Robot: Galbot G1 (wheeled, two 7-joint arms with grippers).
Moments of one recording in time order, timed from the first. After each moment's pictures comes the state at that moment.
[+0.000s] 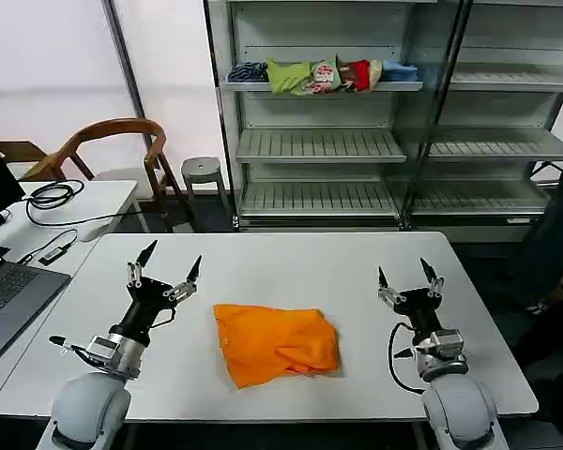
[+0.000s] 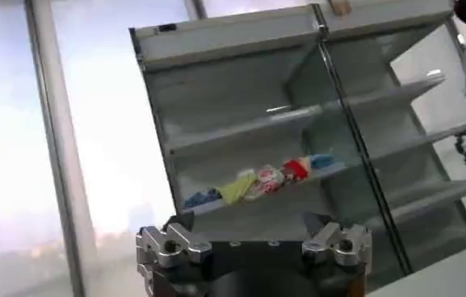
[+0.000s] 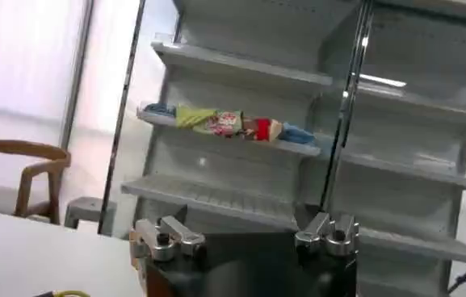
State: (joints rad) left arm 1.24 -1.13 -0.54 -1.99 -0.17 -0.02 0.09; right arm -1.22 1.29 0.51 1.98 0.06 -0.20 0.03
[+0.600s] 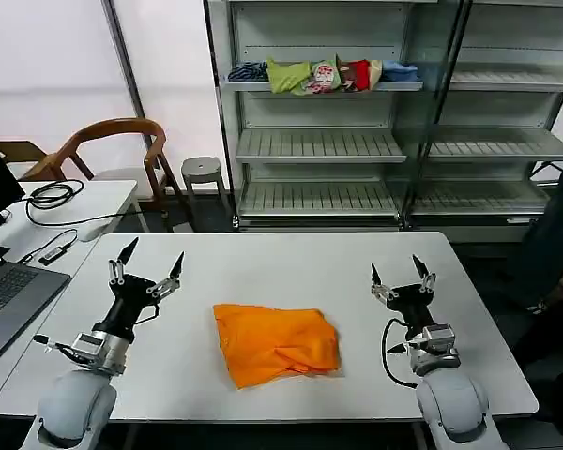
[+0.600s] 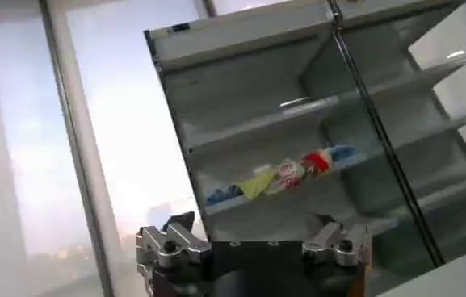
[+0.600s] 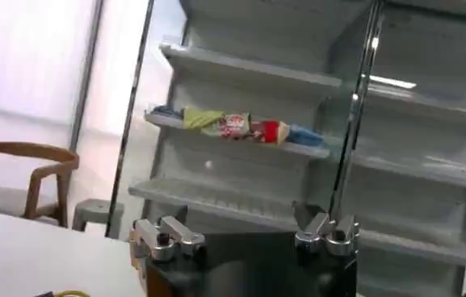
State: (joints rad) left arm 1.25 -1.10 -0.59 -1.97 -0.17 -0.03 0.08; right arm -1.18 1.28 0.48 1.95 0.07 -0.19 0.04
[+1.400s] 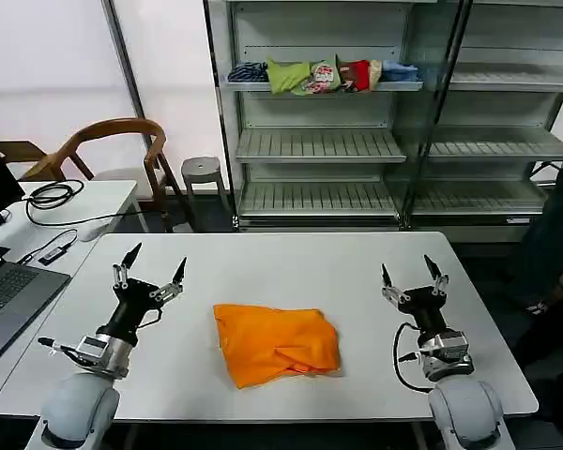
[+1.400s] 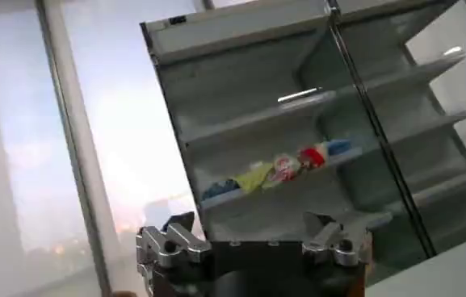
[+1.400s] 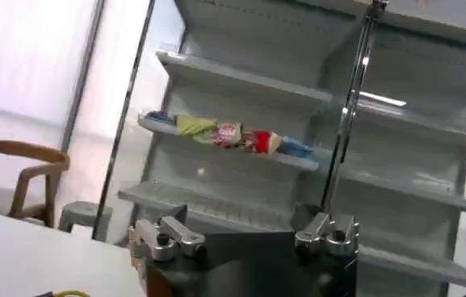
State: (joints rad) left arm 1.25 -1.10 -0.57 -1.95 -0.17 -0.05 0.07; right arm -1.23 1.28 0.54 1.97 0.03 -0.14 0.01
